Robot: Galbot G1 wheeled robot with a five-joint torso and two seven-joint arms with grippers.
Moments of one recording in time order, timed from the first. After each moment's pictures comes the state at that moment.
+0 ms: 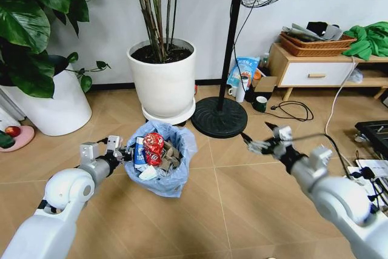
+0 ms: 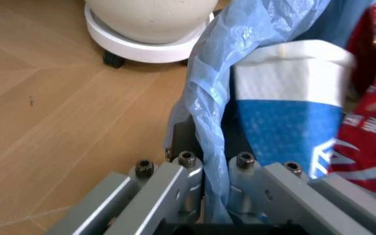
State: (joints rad) left arm 1.16 -1.02 -0.52 -1.97 -0.67 0.71 0.04; right arm -1.51 0.80 0.59 2.16 0.62 -0.20 -0.04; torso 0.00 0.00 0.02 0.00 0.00
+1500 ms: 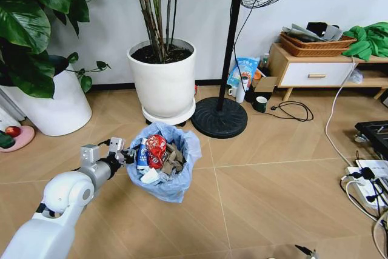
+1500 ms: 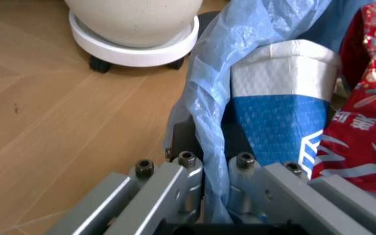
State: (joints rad) left arm 1.19 -1.01 -0.53 -1.99 -0.66 0.70 0.10; right arm -1.92 1.00 0.69 1.55 0.10 0.22 -0.51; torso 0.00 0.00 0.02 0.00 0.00
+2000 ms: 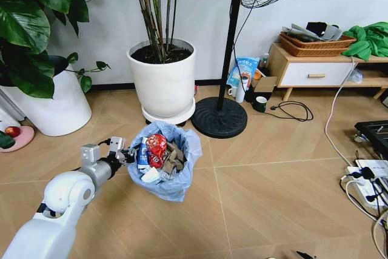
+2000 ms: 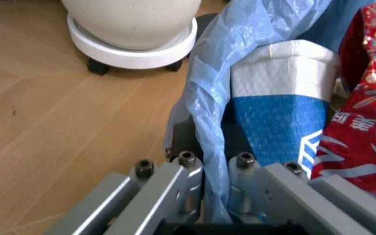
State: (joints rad) left arm 1.19 -1.02 -0.53 -2.00 -0.65 0.70 0.10; right arm -1.80 1.06 0.66 1.41 0.08 0.23 -0.50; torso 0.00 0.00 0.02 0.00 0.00
